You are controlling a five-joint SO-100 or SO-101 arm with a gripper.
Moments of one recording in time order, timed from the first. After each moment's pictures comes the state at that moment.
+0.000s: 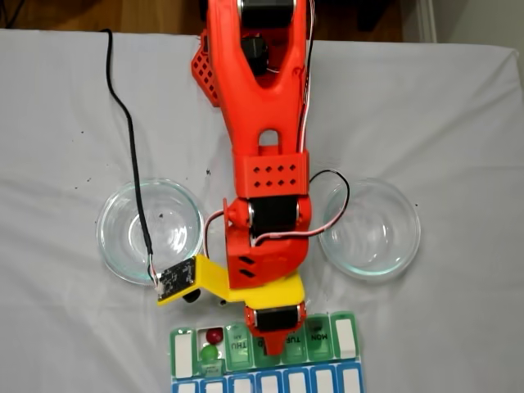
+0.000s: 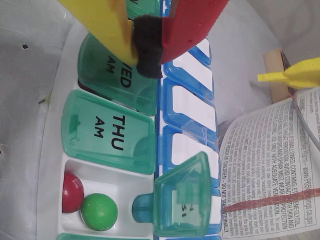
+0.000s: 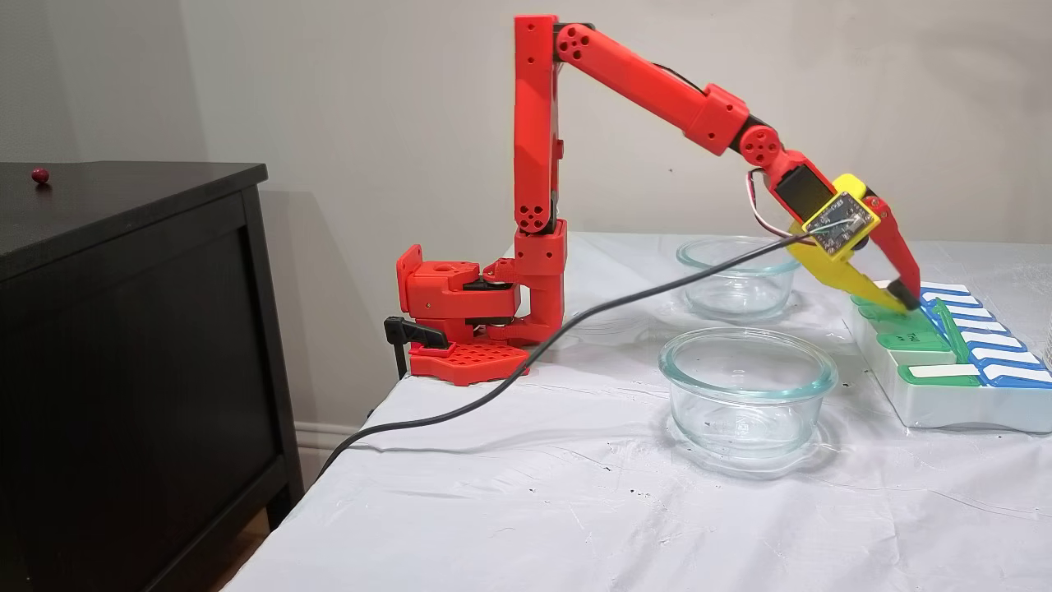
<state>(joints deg) -4.9 104.9 118.2 18.0 -2.9</state>
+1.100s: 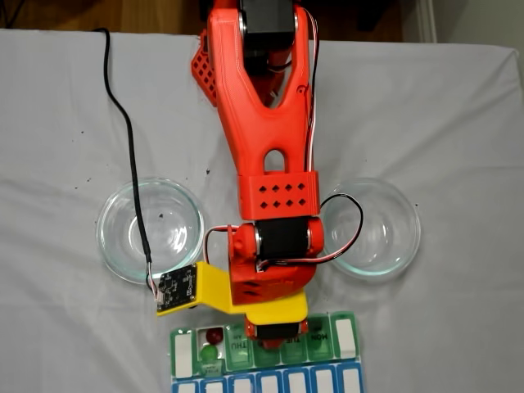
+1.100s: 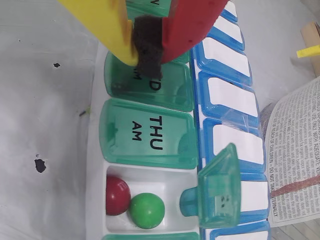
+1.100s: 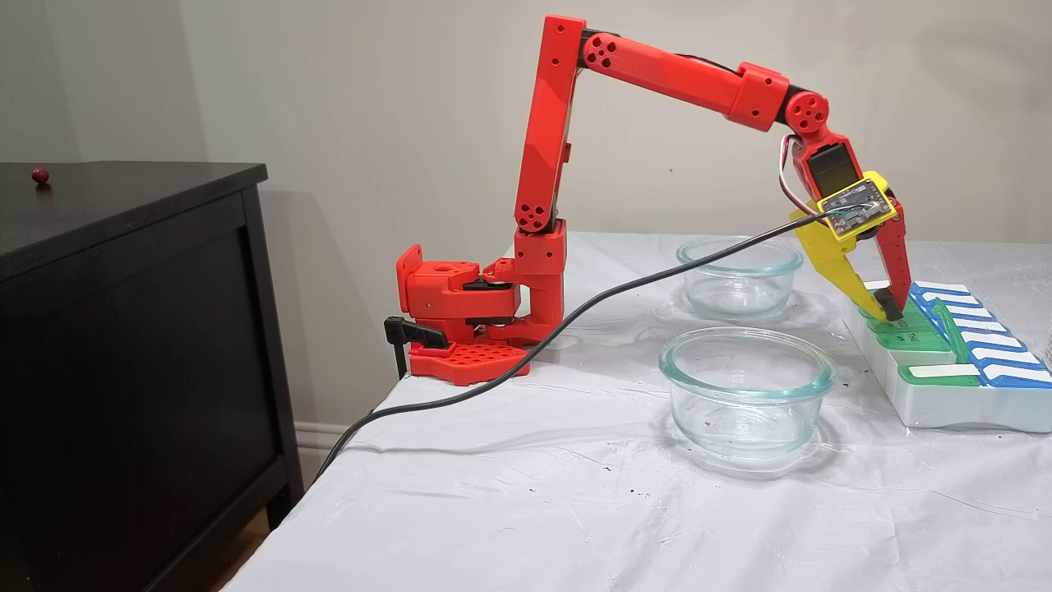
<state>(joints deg) -4.9 99.1 103.5 45.3 -1.7</state>
